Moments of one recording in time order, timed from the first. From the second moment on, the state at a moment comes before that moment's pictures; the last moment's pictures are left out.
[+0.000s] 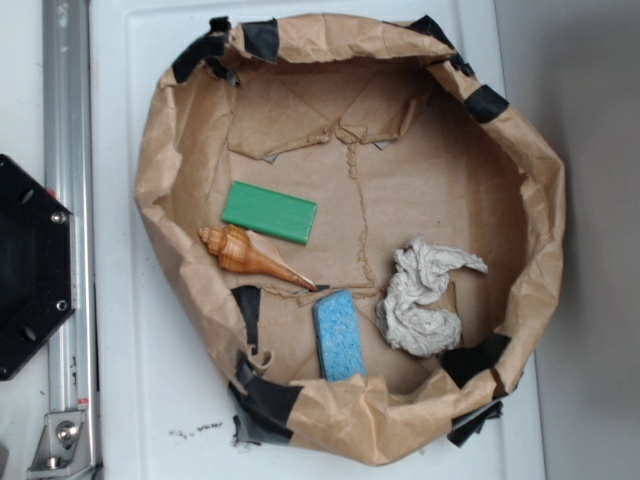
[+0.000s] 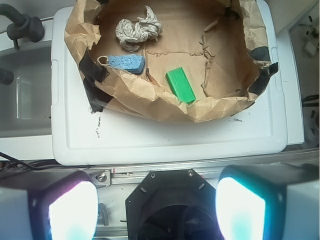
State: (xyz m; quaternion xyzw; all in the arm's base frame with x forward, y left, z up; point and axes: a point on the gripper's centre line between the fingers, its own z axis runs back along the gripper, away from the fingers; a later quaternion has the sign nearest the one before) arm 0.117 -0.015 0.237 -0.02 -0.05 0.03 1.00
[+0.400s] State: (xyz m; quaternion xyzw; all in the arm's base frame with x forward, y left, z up) arm 0.115 -0.015 0.232 -0.01 -0.04 0.02 1.00
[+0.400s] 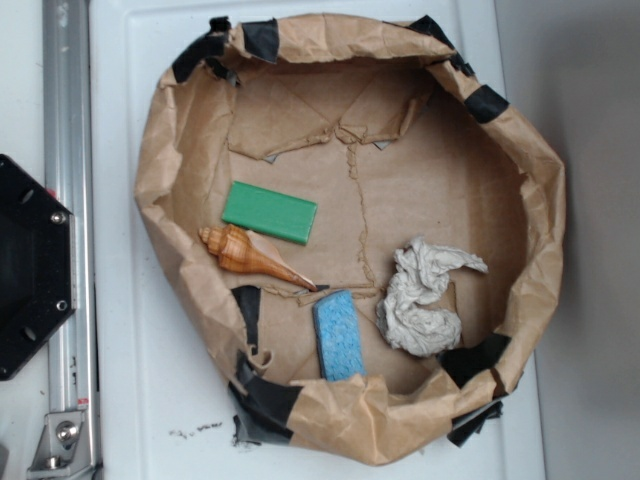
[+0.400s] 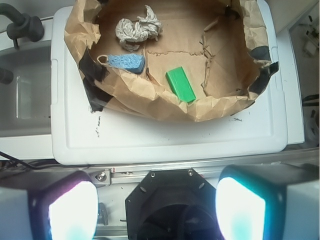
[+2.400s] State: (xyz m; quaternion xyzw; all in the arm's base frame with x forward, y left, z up) arm 0.261 -0.074 0.025 0.02 0.01 -0.53 0.85
